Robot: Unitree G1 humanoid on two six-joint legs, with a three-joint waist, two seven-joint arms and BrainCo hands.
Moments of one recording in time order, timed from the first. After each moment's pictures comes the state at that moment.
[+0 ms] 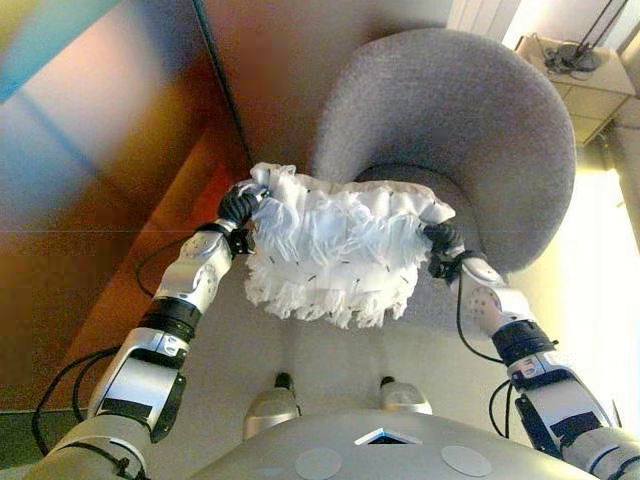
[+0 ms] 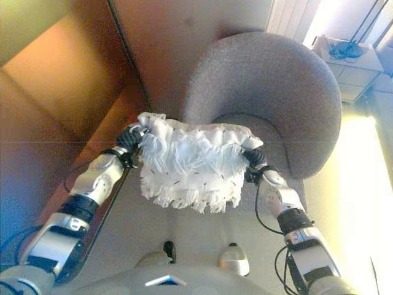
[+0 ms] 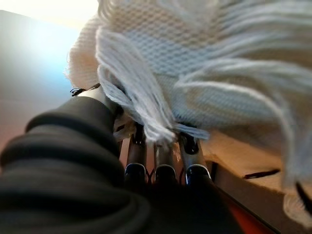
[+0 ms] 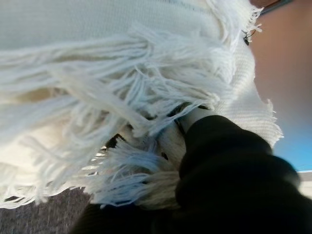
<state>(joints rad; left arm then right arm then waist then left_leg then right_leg) -0.39 0.43 -0.28 0.50 -0.65 0.09 -0.02 -0.28 -0.41 0.26 0.47 0.72 0.16 -0.04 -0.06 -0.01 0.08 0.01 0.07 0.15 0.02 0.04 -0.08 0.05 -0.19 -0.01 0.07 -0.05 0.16</state>
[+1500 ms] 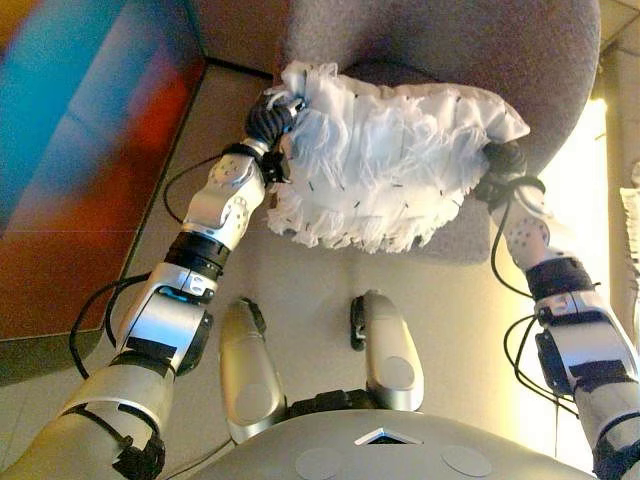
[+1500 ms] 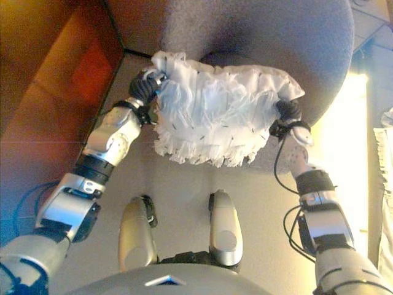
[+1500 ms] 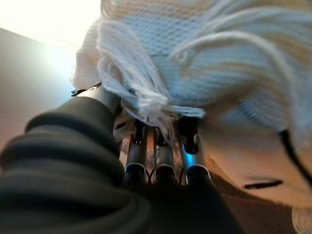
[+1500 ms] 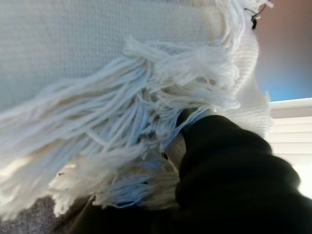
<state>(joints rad) -0.77 0.34 -0.33 0.50 -0.66 0.11 0.12 -0.63 -0.54 0.13 0.61 0.84 0.14 -0.16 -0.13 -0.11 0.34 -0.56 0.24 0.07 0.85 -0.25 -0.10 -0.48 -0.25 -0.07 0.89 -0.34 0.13</state>
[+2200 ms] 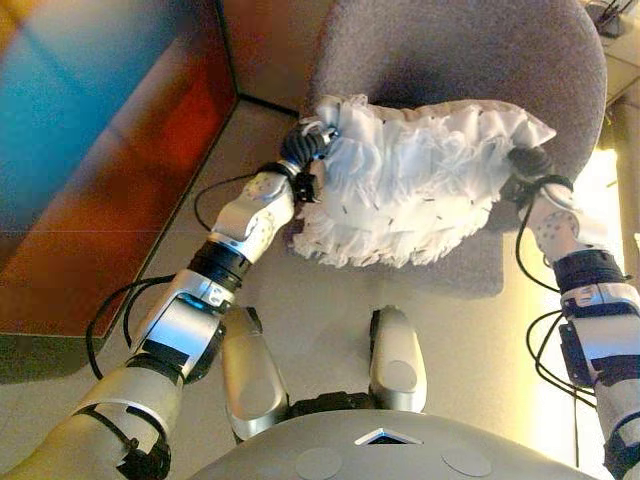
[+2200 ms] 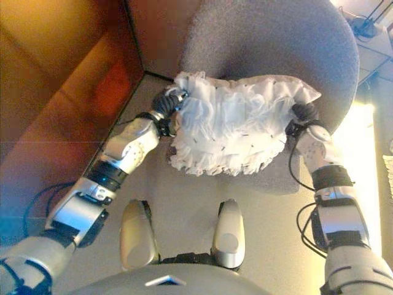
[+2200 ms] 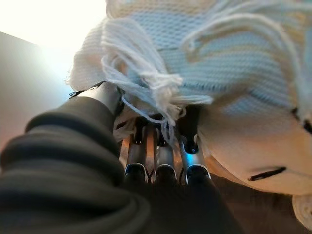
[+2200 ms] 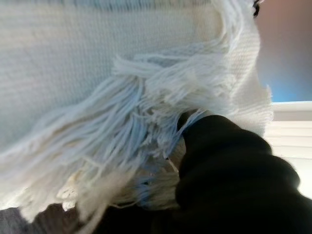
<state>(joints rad) -0.72 0.27 -0.47 0.42 -0.74 0.21 0.21 -0.64 -0.68 0.13 0.68 0.85 0.25 -0.17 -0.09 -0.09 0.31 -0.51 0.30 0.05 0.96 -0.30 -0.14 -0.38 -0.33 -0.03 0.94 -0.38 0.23</state>
